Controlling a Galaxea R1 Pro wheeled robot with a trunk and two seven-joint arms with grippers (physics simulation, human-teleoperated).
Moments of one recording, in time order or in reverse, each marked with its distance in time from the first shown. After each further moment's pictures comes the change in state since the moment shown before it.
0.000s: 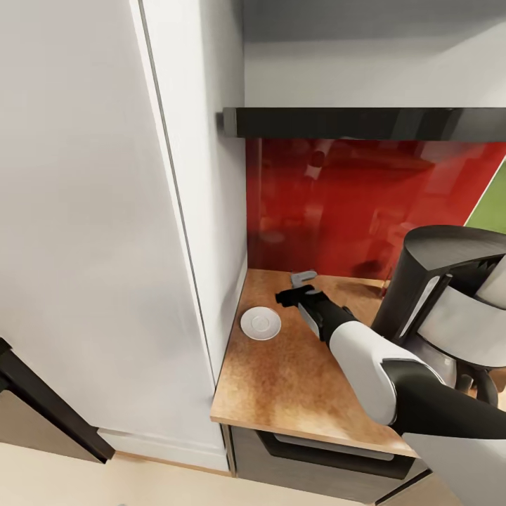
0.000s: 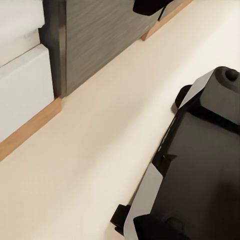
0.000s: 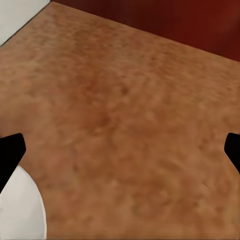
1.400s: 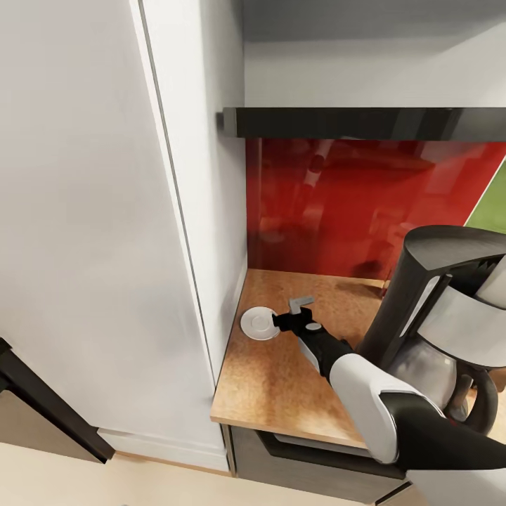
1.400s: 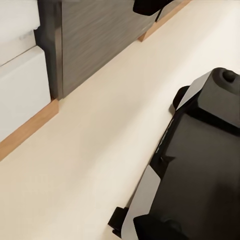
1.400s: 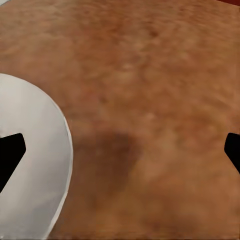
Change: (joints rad) left arm 0.000 -0.007 -0.007 0.001 -0.001 0.000 0.000; right arm 0.147 0.000 0.002 0.016 0.005 -0.219 -0.002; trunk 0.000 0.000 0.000
